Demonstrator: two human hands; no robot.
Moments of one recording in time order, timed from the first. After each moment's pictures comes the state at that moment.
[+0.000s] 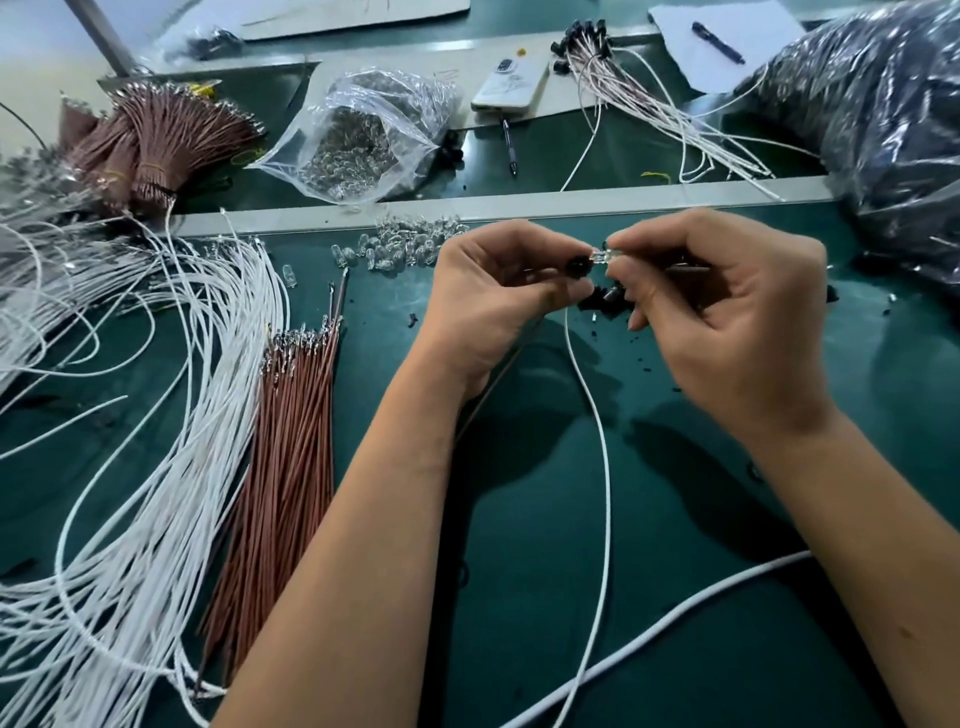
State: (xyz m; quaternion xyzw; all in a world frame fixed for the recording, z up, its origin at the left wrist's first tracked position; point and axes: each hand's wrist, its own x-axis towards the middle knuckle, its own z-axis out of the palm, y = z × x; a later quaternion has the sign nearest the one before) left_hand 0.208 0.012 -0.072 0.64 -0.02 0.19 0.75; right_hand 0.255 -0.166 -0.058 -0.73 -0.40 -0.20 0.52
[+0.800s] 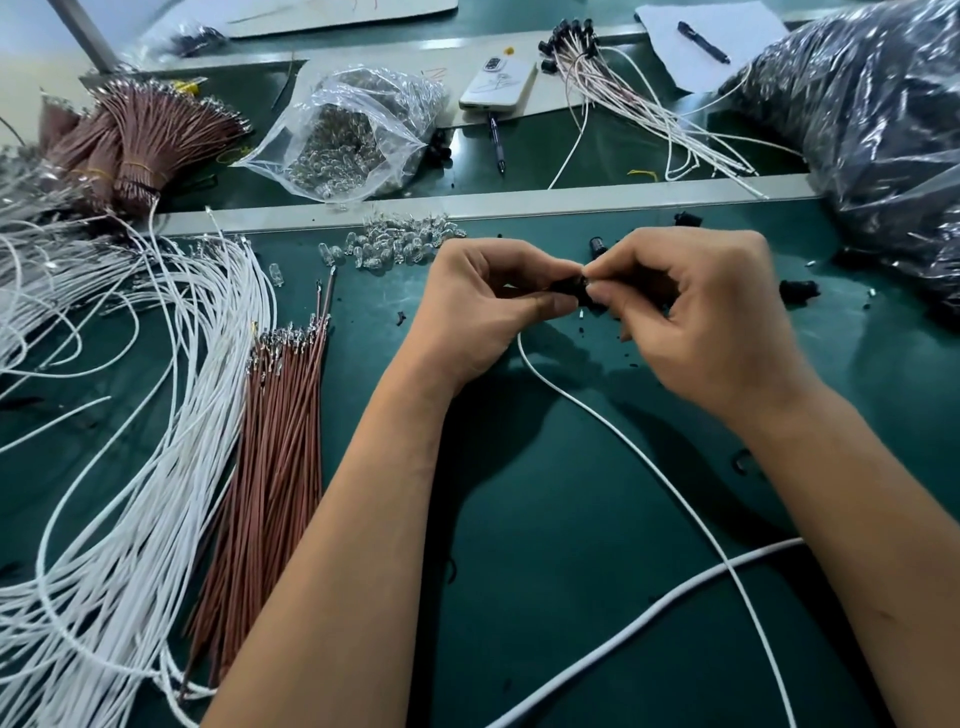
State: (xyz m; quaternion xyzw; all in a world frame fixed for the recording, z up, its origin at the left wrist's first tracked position) left_hand 0.206 0.014 -0.074 0.71 -0.01 0.16 0.68; right_hand 0.266 -0.170 -0.059 -0.79 -0.43 -0.17 0.40
